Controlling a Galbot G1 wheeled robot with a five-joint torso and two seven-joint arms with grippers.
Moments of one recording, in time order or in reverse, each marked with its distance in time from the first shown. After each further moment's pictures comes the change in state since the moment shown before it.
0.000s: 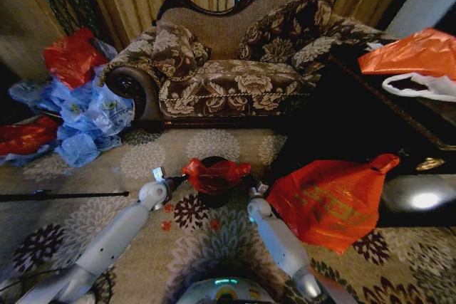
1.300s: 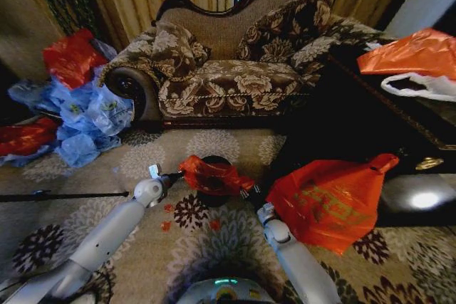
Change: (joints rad) left arm 0.020 0.079 -0.002 -0.031 -0.007 -0.010 0.043; right arm -0.272 -0.192 0.033 0.265 -0.455 0.135 -0.273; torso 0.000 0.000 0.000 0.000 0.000
